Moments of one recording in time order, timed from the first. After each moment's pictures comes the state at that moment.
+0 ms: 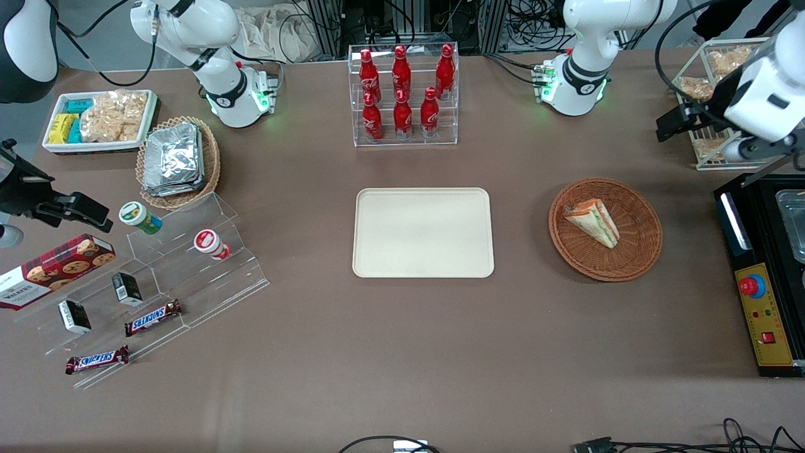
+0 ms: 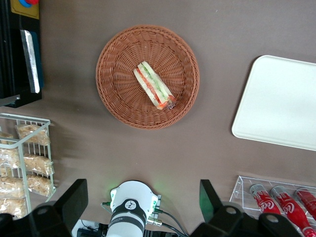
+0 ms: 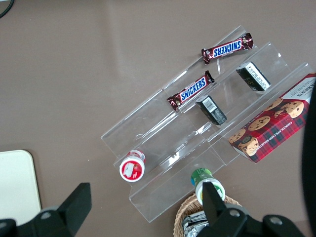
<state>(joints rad) 0.04 -0.07 -0.13 -1.62 -0.01 1.31 -0.25</state>
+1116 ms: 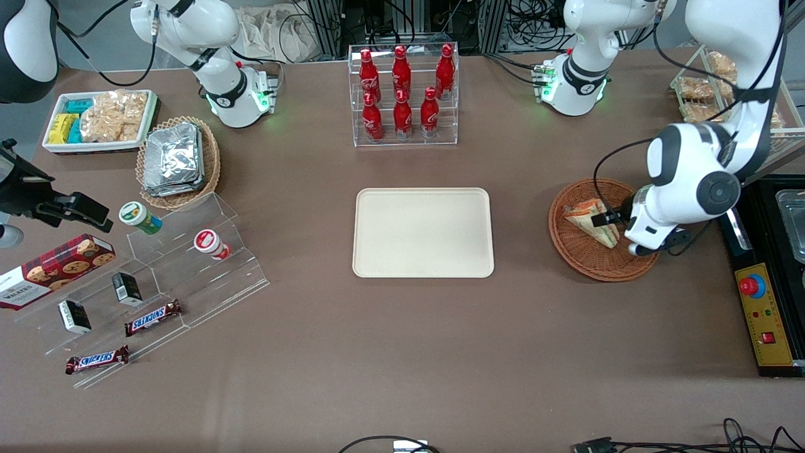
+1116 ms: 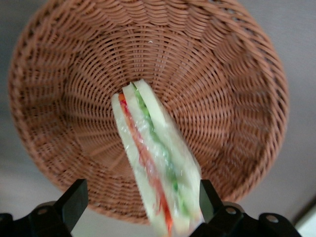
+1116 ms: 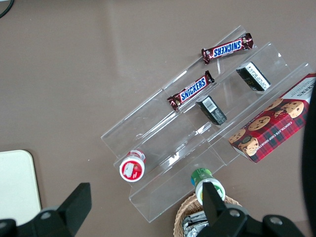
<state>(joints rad) 0.09 0.19 -0.11 -2.23 -0.01 2.11 -0.36</state>
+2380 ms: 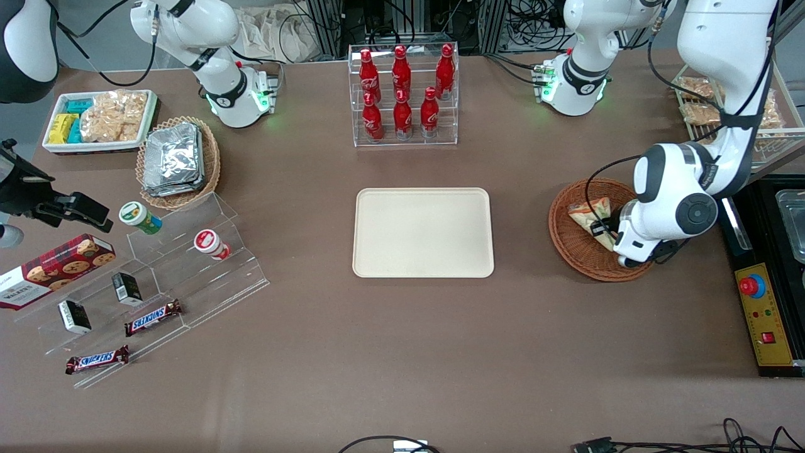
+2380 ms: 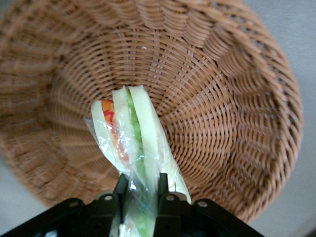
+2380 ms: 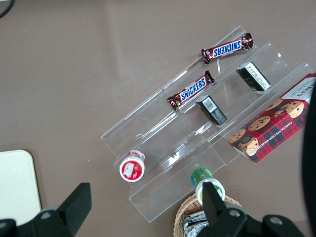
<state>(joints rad) 0.08 0.25 -0.14 -2.14 0.05 2.04 -0.42</state>
